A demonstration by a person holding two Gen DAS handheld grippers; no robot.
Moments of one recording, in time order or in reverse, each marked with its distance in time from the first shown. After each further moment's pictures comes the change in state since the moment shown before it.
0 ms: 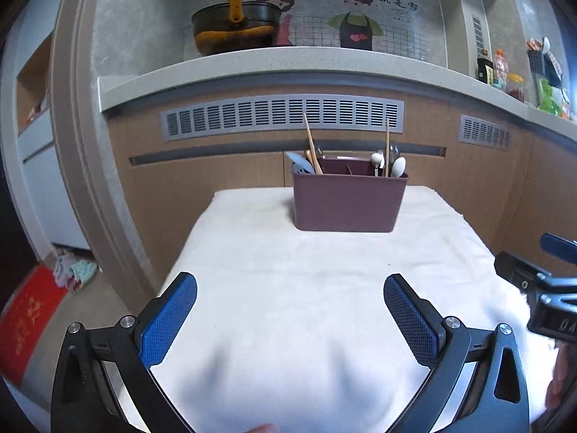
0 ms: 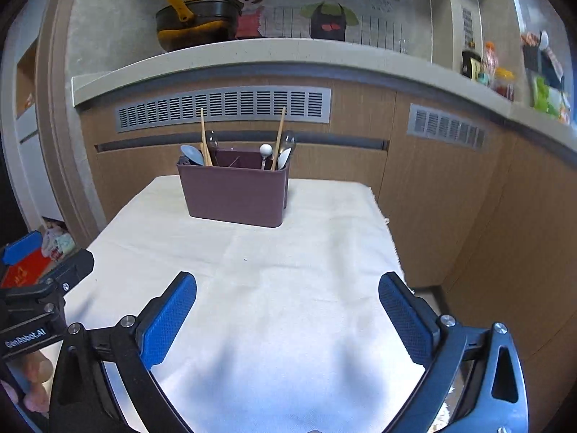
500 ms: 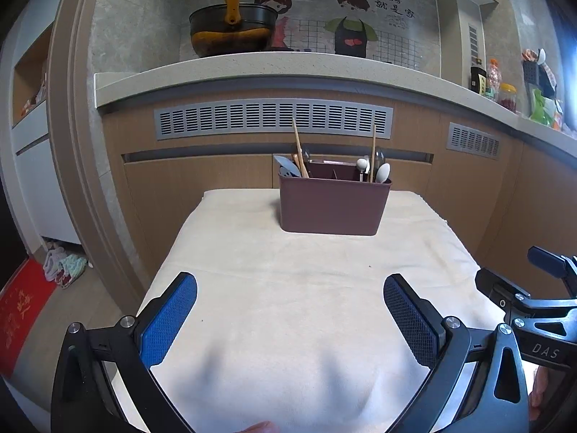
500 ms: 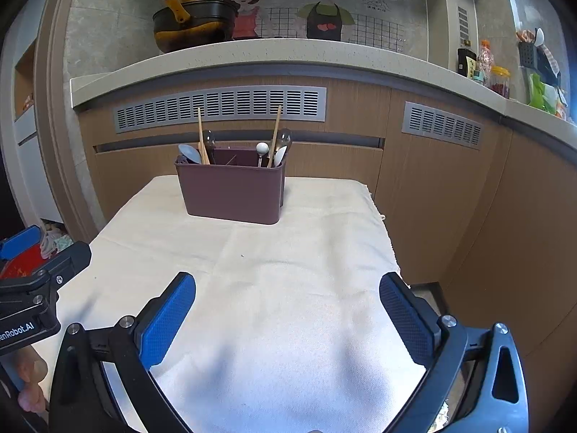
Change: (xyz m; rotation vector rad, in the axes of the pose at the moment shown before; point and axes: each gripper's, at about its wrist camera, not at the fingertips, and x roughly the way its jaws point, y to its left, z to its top) left arm -0.013 -0.008 0.003 -0.013 -0.001 -0.038; right arm -0.003 -0.007 -0.006 0.022 0.008 0.005
